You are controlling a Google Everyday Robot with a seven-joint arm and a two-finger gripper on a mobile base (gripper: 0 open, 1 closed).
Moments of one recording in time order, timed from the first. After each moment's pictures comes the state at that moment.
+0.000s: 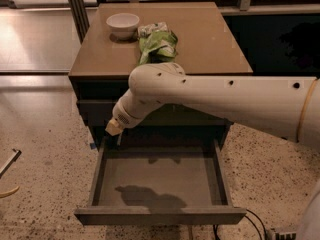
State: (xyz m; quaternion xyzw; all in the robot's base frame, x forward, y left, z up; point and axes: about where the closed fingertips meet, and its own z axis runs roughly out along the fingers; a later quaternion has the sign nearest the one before) arm 0.566 0.133 0.716 -0.51 0.80 0.18 0.24
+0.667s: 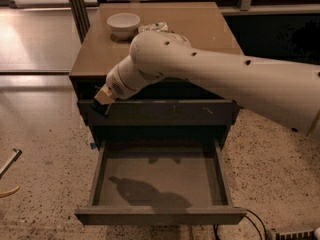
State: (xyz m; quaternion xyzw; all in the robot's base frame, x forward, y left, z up) arm 0.604 0.151 0.812 -0.50 0.77 0.20 0.34
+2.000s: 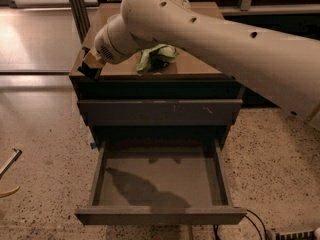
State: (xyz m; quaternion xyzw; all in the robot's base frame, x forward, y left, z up) arm 0.641 0.166 0.913 -0.51 0.73 0.17 0.42
